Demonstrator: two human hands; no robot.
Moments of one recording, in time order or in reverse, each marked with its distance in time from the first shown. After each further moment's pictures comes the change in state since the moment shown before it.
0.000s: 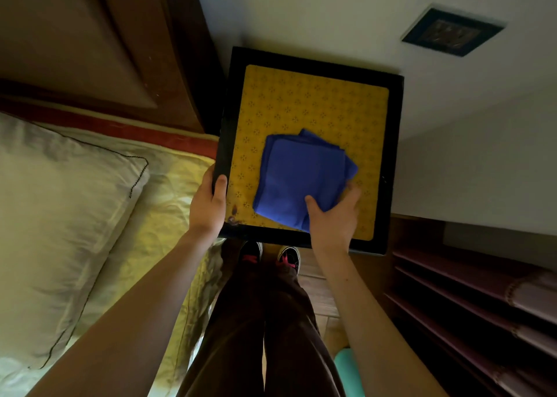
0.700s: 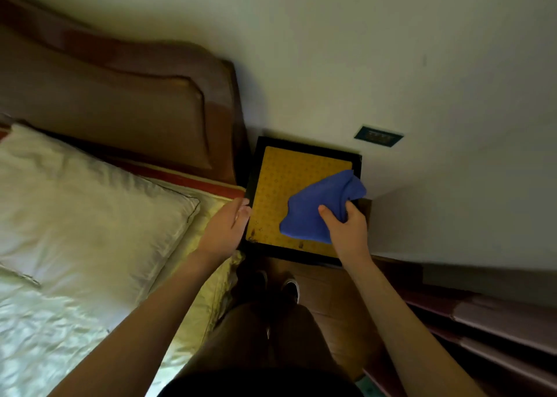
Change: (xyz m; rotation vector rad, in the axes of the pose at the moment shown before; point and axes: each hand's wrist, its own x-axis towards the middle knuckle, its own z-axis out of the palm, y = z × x) left_hand -0.143 0.148 -0.125 0.155 -0.153 0.337; right_hand -0.090 -0.125 -0.158 0.338 -0.365 -0.238
